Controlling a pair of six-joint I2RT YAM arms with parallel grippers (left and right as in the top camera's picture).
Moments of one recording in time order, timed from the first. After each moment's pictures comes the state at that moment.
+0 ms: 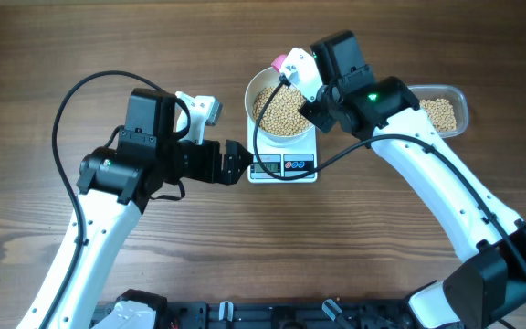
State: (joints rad) left arm -0.26 1.24 1.09 -0.85 0.48 -0.16; right arm 0.48 1.67 1.47 -0.75 0.08 -0.49
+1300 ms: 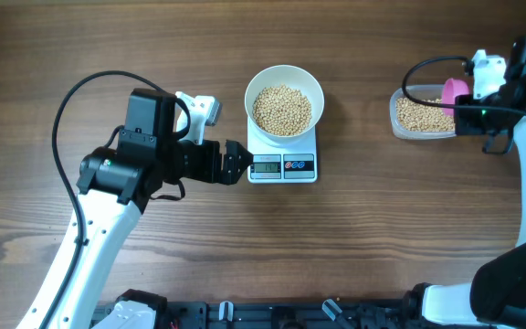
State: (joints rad) left arm -0.26 1.24 1.09 -0.85 0.48 -0.16; right arm -0.27 1.59 1.41 -1.03 -0.04 -0.30
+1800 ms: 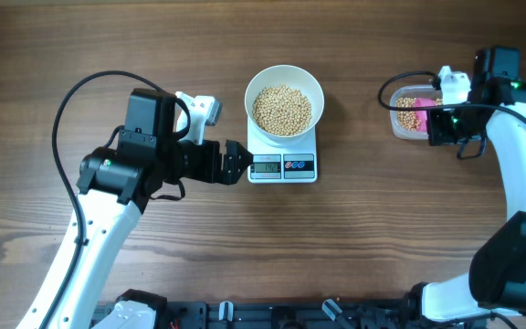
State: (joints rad) left arm -0.26 1.24 1.09 -0.85 0.48 -0.16; right arm -0.20 1.67 1.32 -0.99 -0.09 -0.30
